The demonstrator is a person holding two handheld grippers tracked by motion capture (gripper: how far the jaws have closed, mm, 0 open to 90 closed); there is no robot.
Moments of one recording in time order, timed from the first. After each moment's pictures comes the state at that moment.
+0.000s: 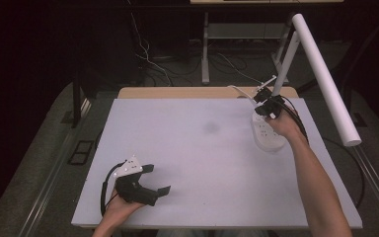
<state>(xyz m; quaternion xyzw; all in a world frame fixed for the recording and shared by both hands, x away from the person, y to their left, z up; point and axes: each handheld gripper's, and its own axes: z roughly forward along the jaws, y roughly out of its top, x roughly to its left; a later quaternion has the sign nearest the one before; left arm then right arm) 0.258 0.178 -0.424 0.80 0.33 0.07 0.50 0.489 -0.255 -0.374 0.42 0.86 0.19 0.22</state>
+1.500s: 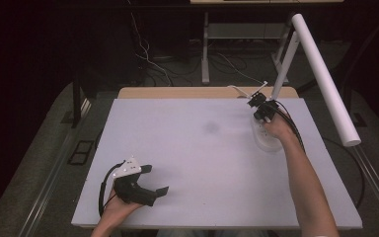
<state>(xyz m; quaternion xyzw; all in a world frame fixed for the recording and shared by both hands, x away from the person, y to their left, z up) 0.257 0.182 -0.426 0.80 0.33 0.08 0.49 0.501 -0.244 -0.405 0.45 0.85 0.14 0.22</state>
